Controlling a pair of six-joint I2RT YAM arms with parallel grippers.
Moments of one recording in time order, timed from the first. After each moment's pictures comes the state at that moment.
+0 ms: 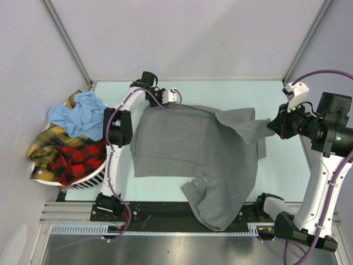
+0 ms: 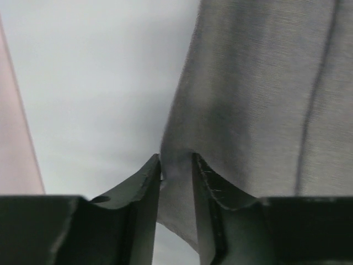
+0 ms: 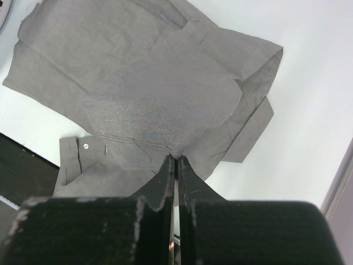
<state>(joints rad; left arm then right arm) -0.23 2.52 2.22 -0.72 0.47 1.37 -0.27 1.05 1.68 -1.36 -0.64 -0.44</state>
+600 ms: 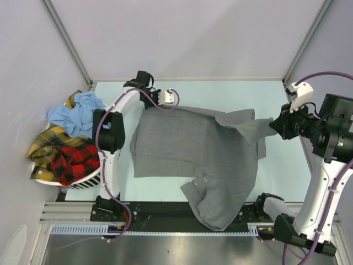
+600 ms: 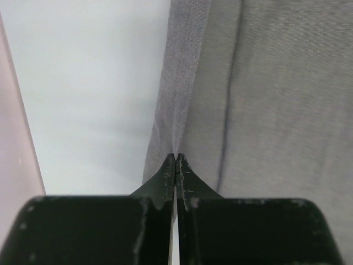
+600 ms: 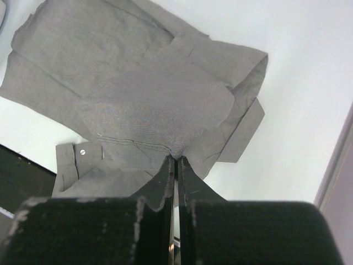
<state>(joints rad) -0.23 2.28 1.96 -0.75 0.44 1.32 -0.28 1.05 1.71 -1.36 -0.62 -0.42</state>
